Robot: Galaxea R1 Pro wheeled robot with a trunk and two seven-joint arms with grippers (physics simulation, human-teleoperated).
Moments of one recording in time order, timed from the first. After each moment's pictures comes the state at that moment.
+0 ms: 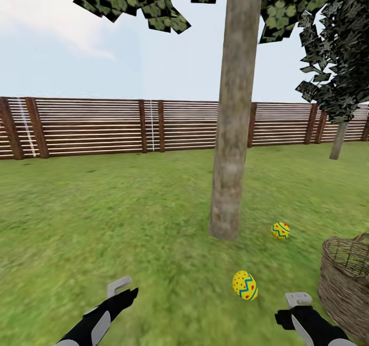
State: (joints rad) left arm -0.52 -0.01 0.25 -0.30 0.15 0.04 -0.13; right arm -0.52 -0.22 0.08 -0.32 -0.06 0.35 -0.06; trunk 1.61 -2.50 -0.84
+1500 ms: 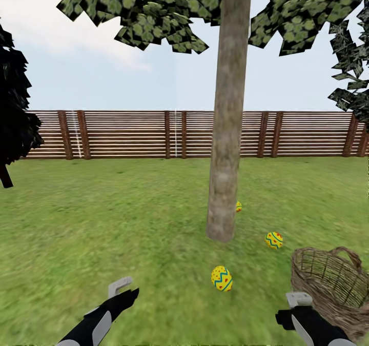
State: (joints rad) left arm -0.52 -0.01 0.25 -0.30 0.15 0.04 -0.12; right arm -0.52 -0.22 0.08 -0.32 -0.06 0.35 -0.07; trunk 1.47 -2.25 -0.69
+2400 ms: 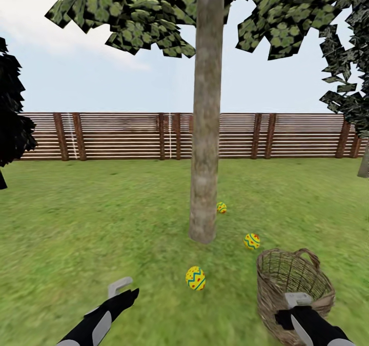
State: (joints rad) left arm -0.52 -0.01 0.25 -0.30 0.15 0.04 -0.12; right arm -0.52 -0.22 0.08 -0.32 -0.06 0.35 -0.07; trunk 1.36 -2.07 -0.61
